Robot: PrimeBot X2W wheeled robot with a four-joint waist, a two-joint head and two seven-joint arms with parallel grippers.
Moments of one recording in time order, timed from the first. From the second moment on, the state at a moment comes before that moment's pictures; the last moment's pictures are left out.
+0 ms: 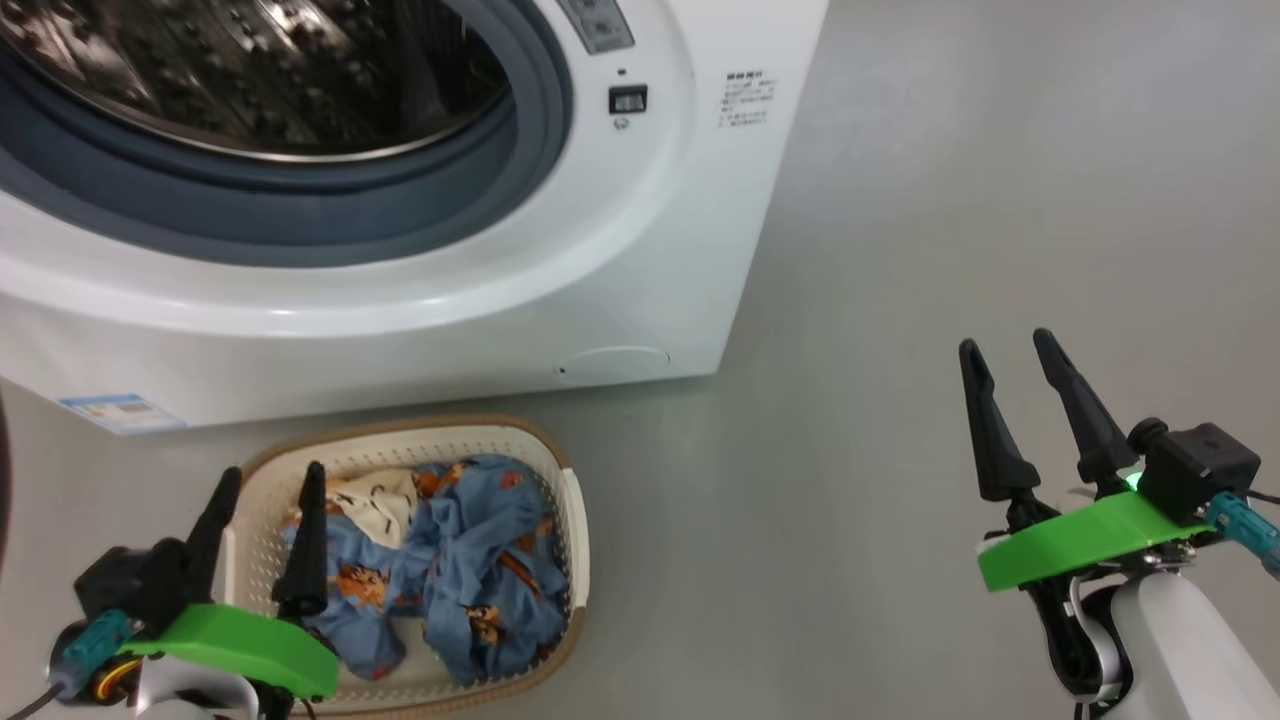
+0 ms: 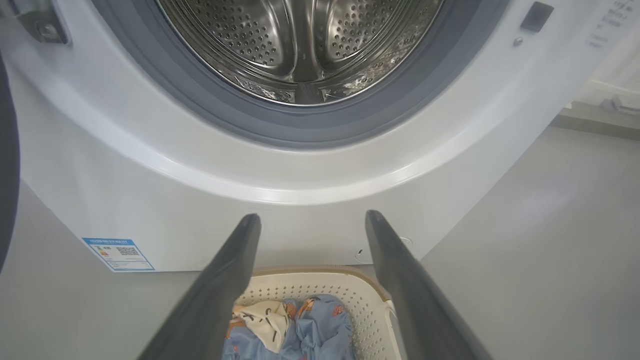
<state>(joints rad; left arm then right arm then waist) -0.22 0.34 -0.27 0.33 -0.60 0.01 -0.21 -0.23 -0.15 0.12 0.24 0.37 0.12 -0.25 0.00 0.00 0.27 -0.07</state>
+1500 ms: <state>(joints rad) -0.60 0.38 -0.49 0.87 -0.64 -0.13 -0.08 -0.43 -0.06 0.14 0.19 0.33 0.12 -0.25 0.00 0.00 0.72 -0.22</state>
